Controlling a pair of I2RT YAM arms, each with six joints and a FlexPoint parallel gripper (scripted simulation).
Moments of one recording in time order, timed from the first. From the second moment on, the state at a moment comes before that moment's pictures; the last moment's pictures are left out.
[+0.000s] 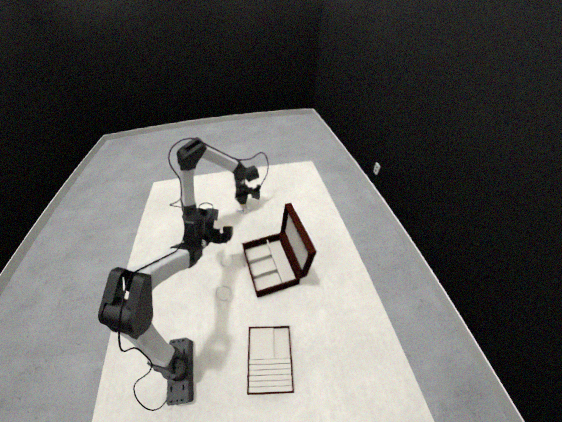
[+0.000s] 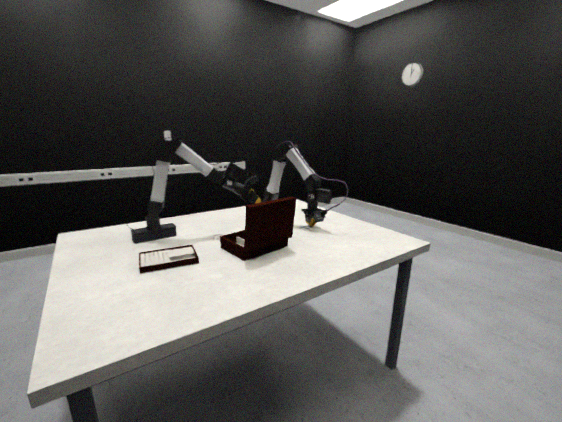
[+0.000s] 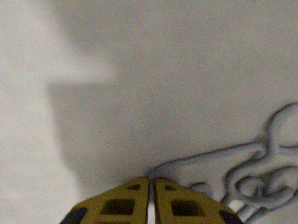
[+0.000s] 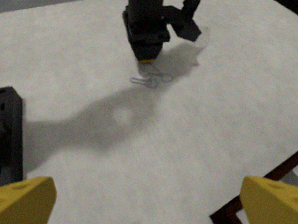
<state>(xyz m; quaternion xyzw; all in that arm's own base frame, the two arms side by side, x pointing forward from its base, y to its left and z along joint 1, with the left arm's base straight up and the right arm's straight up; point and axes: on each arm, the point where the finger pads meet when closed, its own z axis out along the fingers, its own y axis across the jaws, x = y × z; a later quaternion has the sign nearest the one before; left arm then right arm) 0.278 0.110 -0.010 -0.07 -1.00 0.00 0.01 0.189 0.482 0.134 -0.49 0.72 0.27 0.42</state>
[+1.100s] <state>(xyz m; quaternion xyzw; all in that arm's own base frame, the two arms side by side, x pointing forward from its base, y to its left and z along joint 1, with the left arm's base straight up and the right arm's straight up) 0.285 0.112 0.125 -0.07 -1.00 -0.01 -0.01 0.191 0.483 0.138 -0.48 0.71 0.28 0.43</state>
